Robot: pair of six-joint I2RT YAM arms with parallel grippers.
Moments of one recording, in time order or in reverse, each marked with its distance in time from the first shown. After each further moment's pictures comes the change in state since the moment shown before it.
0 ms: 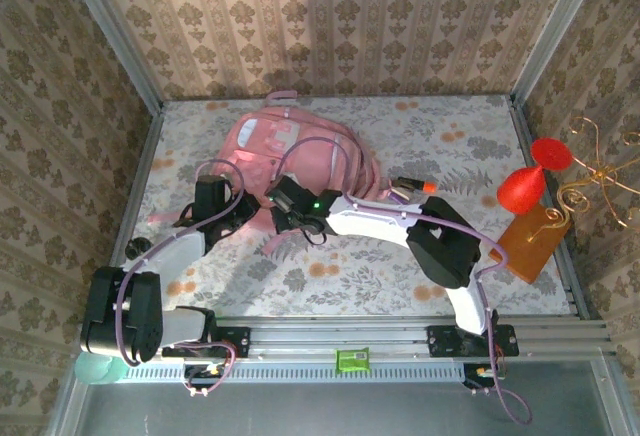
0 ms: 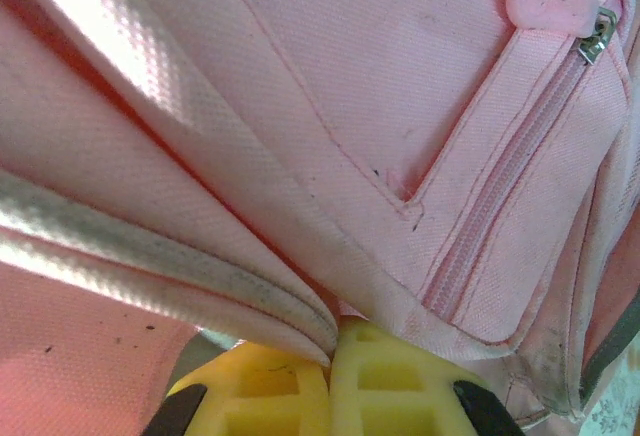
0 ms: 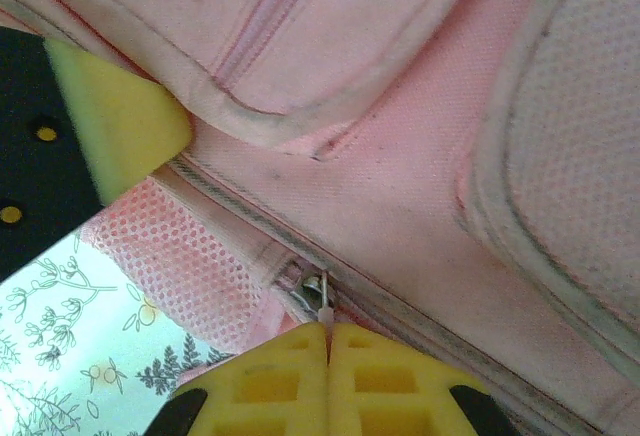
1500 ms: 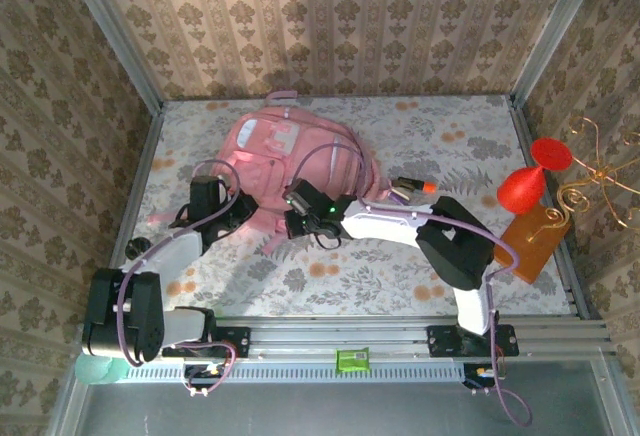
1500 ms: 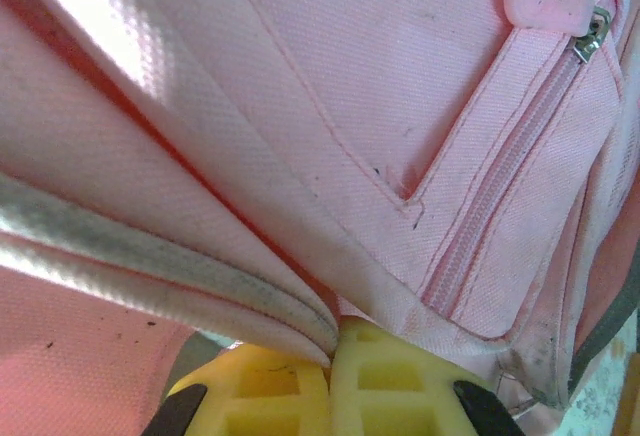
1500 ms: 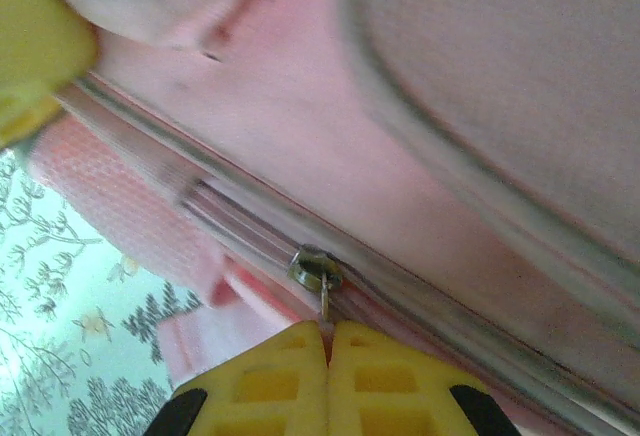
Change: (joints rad) left arm 0.061 -0.010 -0.008 -0.008 0.073 0.014; right arm -0.027 -0.071 -0.168 0.077 -0.077 0.051
